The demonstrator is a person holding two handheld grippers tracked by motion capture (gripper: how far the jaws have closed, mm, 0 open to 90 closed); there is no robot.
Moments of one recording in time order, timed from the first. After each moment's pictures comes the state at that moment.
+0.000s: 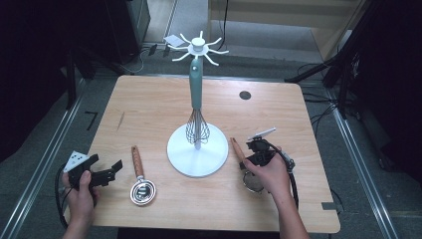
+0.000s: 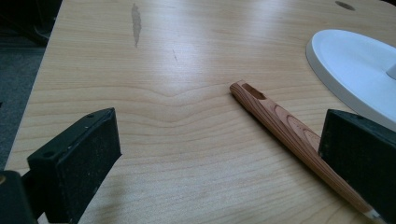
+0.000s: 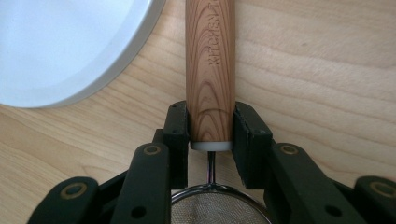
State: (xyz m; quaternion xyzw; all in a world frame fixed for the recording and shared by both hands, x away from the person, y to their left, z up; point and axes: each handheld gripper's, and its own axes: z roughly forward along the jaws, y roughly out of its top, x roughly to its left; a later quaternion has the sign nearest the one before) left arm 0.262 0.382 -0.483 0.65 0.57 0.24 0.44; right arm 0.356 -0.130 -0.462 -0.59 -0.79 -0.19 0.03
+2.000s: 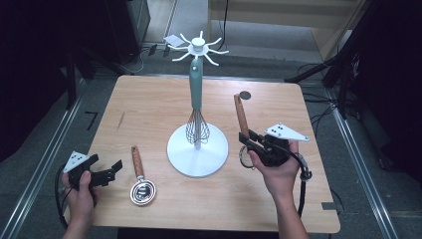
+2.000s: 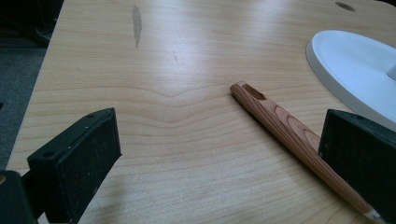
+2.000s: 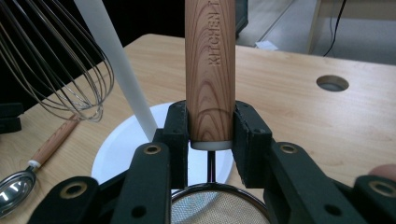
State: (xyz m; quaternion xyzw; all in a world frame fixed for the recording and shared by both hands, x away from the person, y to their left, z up) left arm 0.262 0.382 -0.483 0.65 0.57 0.24 0.44; right arm 0.304 -0.138 -0.377 -0.44 -0.71 -0.52 -0.18
